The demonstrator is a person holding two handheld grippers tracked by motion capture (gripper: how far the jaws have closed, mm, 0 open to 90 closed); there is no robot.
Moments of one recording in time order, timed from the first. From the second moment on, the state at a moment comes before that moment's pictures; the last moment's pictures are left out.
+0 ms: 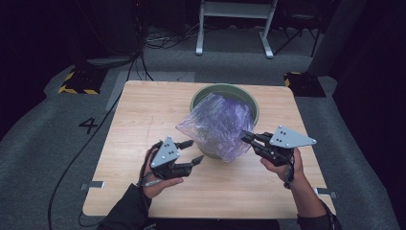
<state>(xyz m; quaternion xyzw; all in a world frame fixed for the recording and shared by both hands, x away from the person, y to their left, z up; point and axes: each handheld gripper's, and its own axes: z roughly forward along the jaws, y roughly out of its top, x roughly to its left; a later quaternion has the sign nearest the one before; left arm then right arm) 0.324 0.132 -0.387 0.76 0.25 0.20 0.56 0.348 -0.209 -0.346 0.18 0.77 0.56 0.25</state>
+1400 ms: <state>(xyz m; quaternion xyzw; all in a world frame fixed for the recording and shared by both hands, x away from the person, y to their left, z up) 0.373 0.144 -0.397 0.78 0.31 0.22 0.50 0.387 -0.290 -0.384 0.32 0.74 0.52 0.27</state>
